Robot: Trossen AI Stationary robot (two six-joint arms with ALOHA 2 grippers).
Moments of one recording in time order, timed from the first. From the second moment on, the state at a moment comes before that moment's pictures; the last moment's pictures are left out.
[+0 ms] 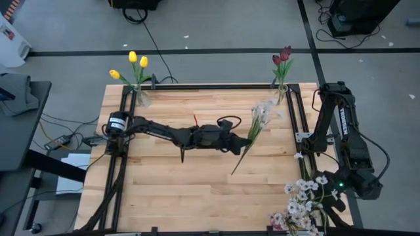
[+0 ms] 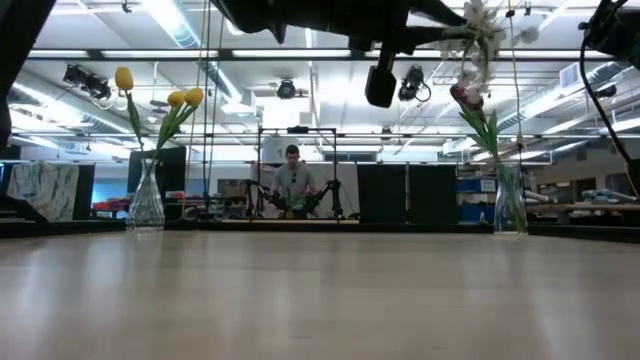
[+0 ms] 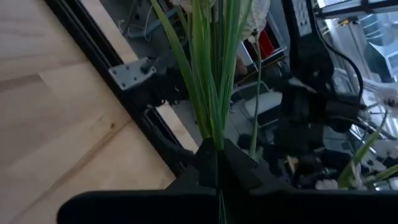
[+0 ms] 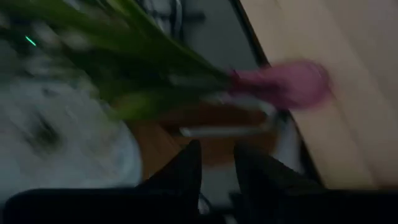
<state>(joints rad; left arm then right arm) -0.09 1.94 1.38 0.48 -0.15 -1.04 1.56 0.93 0.77 -0.55 0.60 1.93</state>
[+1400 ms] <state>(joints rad) -0.27 2.55 2.04 1.10 -0.52 -0.59 1.55 0.58 1.12 -1.57 1.01 1.56</state>
